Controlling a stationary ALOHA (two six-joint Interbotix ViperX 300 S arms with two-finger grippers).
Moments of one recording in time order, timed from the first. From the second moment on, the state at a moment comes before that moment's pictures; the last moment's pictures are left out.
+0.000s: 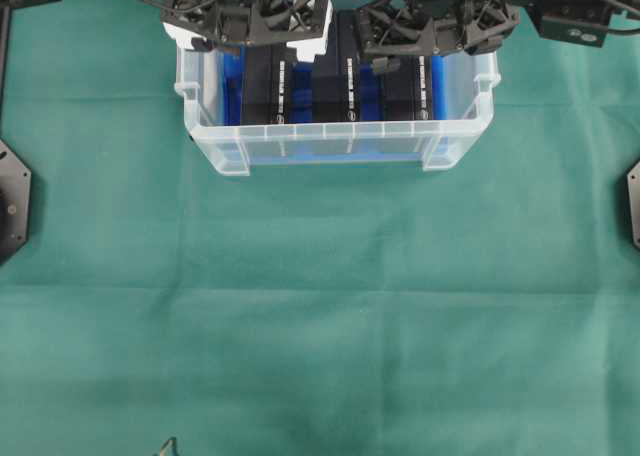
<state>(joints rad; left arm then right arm) 0.33 0.13 0.04 0.07 1.19 -1.11 -0.33 0.08 0.14 -0.10 1.14 1.22</state>
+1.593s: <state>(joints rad) 0.32 0.18 0.14 0.07 1.11 -1.15 -0.33 0.12 0.21 -0.08 1.06 1.22</state>
